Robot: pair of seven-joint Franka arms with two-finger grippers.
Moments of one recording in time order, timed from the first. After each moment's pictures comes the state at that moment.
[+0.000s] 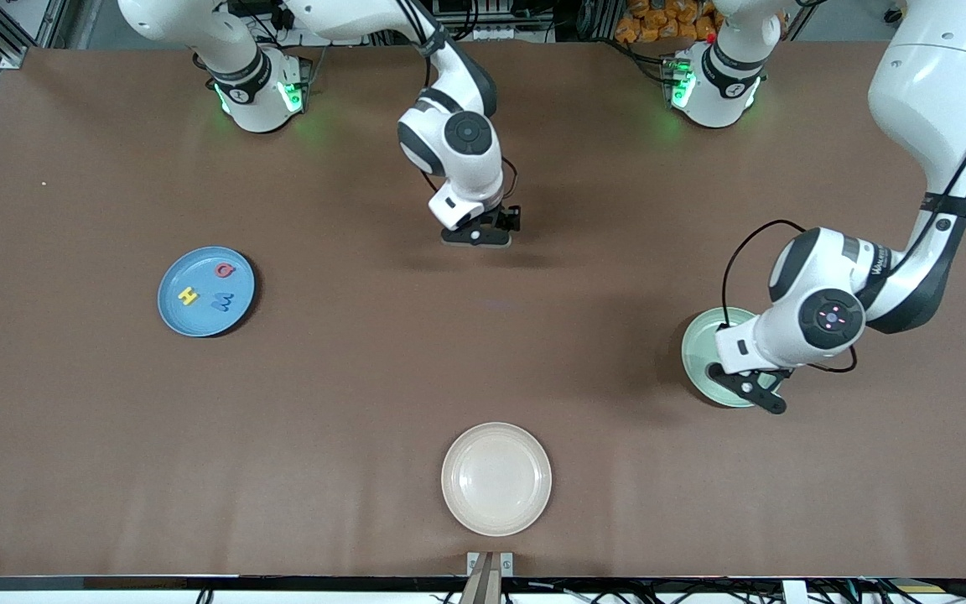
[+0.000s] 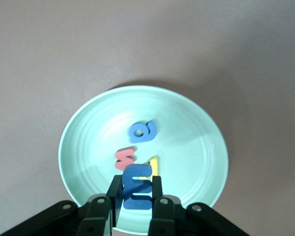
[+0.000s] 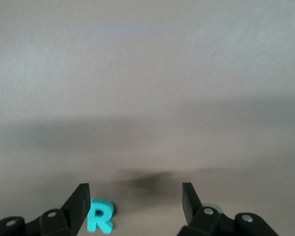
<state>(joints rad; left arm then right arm) 0.28 0.62 -0.53 -1.69 0.46 2.06 0.13 1.01 0.56 -0.03 -1.89 0.13 2.47 0.96</state>
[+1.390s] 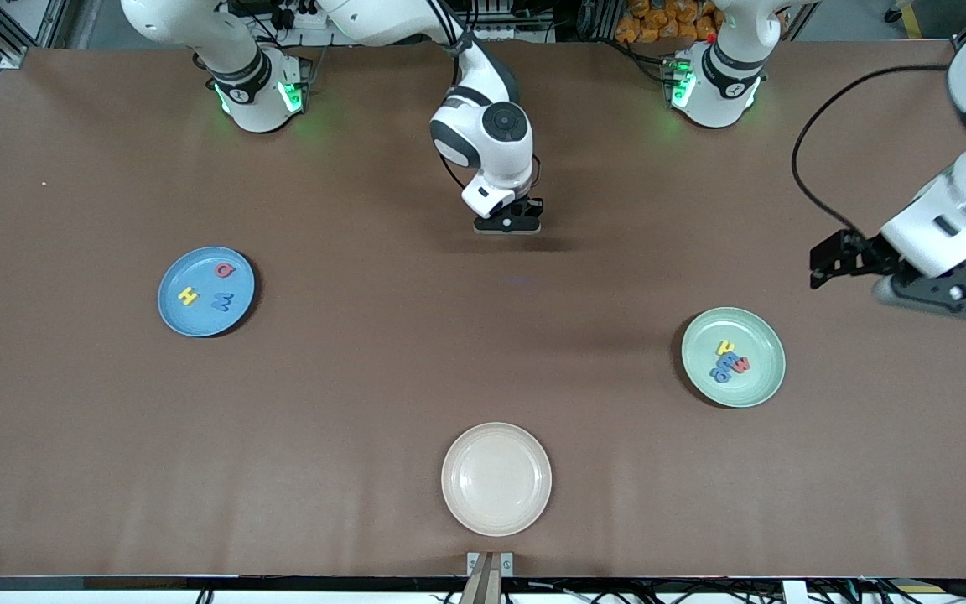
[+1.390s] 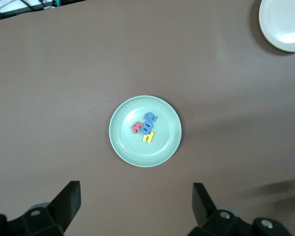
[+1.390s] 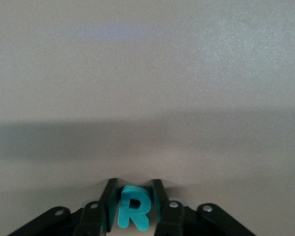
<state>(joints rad) 0.09 0.10 -0.22 -1.58 0.01 1.76 0.08 1.08 0.67 -0.04 -1.80 0.10 2.50 1.02</state>
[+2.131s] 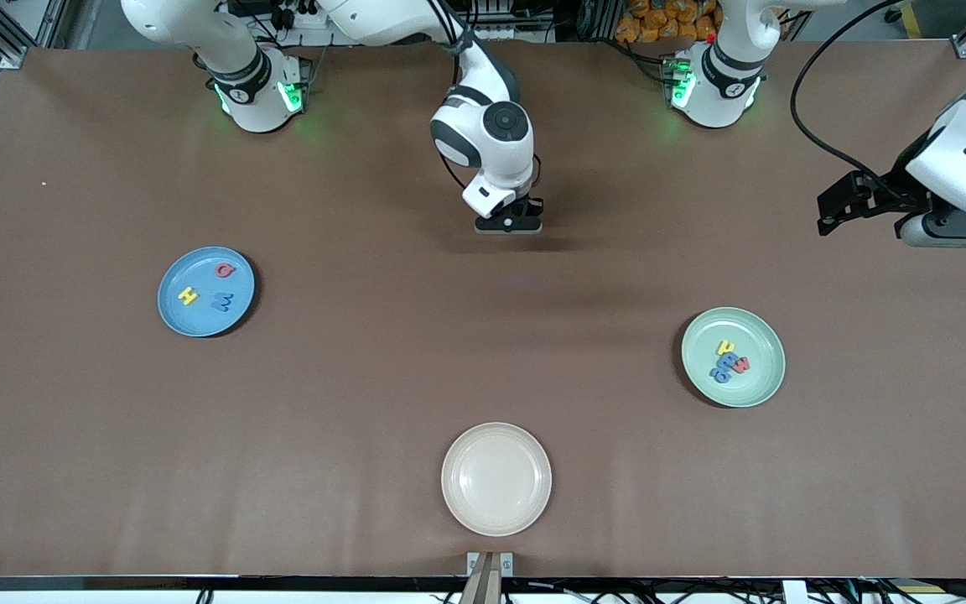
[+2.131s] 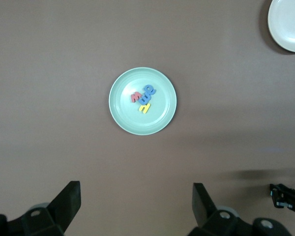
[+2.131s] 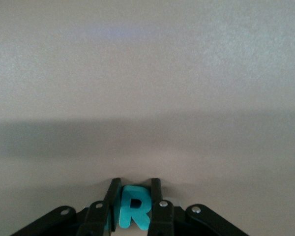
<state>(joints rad) -0.16 0.01 0.02 -1.58 0.00 1.59 -0.09 1.08 0.67 -0.04 -1.79 0.10 2.49 0.98</state>
